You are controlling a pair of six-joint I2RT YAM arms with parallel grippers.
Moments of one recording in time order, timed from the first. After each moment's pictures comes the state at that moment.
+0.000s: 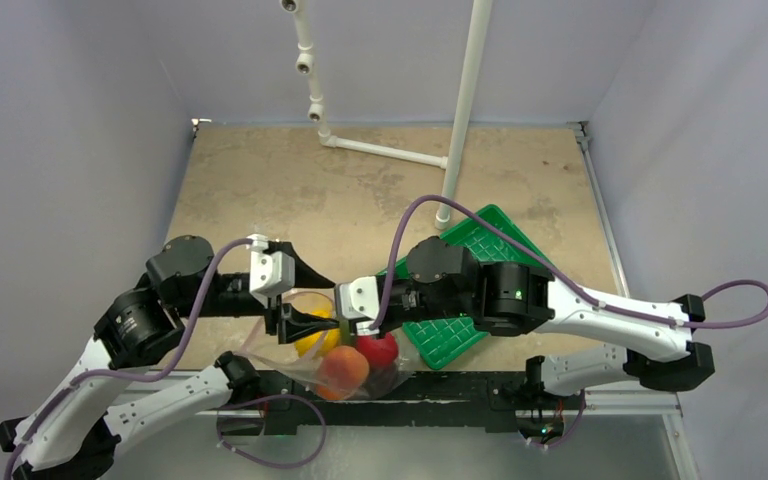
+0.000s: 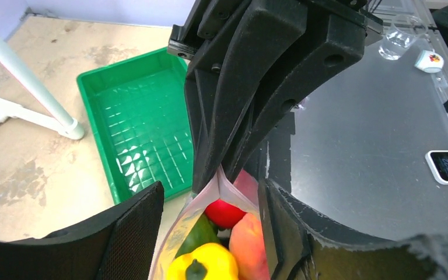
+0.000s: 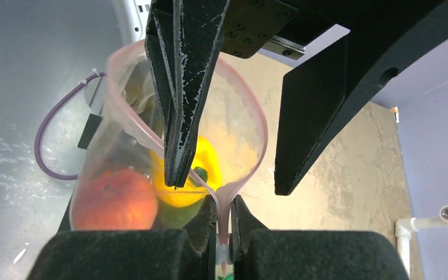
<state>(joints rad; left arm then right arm) -0.85 0.65 1.15 -0.71 0.57 0.09 1.38 1.24 1.43 -0.54 -0.11 -0.49</state>
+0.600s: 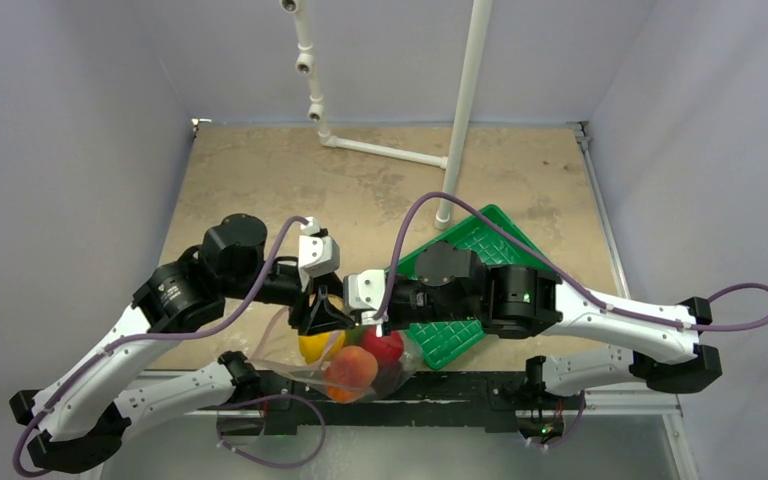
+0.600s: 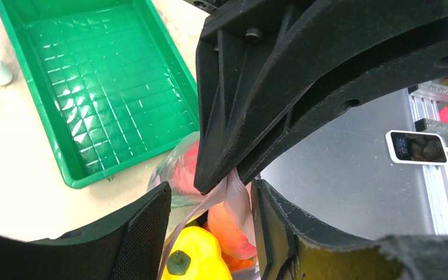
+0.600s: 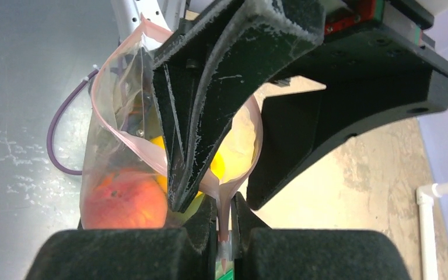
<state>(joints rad) -0.85 0.82 1.18 -0.78 0.64 0.05 1.38 1.19 1.37 -0.55 -0.07 -0.40</state>
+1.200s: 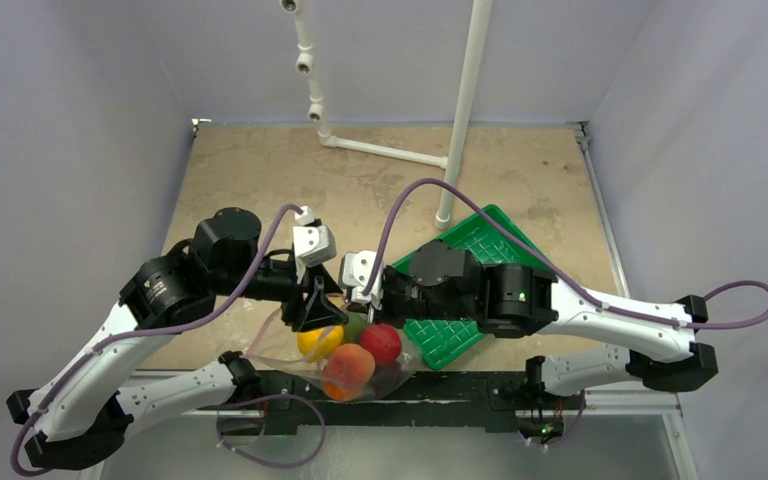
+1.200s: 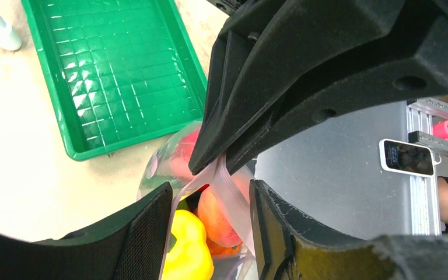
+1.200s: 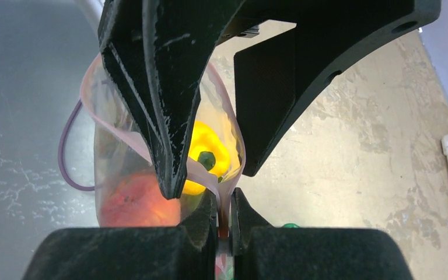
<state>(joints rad) -0.85 0.85 1.29 -0.93 0.57 -0.02 1.38 1.20 1.38 -0.56 0.03 -0.21</state>
